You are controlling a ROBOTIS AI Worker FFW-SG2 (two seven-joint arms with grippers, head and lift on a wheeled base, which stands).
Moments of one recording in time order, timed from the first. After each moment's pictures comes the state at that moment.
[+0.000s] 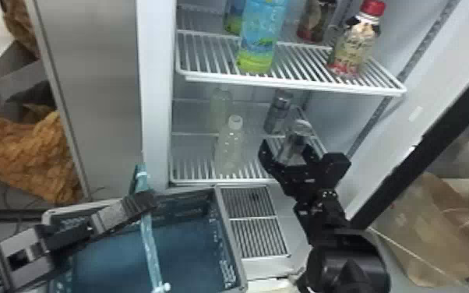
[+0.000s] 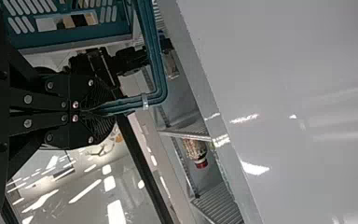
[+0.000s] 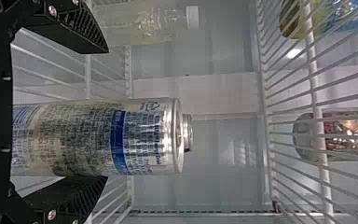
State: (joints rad) left arm 0.22 0.06 0.30 -2.06 1.28 1.30 -0.45; right arm -0.06 -0.09 -0.14 -1.33 -0.13 -0.17 0.25
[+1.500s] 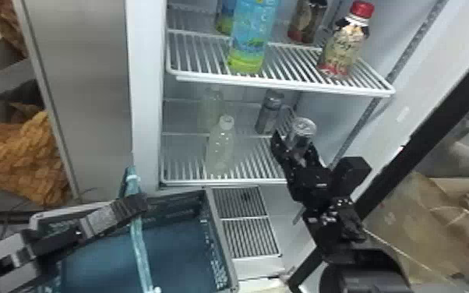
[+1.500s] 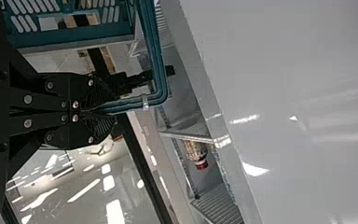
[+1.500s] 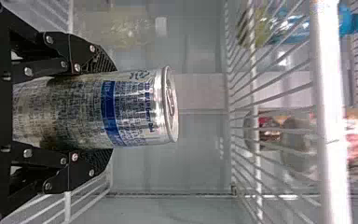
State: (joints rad) left arm 0.23 0.06 0.30 -2.06 1.28 1.30 -0.45; right arm 0.15 -0.10 -0.16 -1.72 -0.16 -0.04 0.21
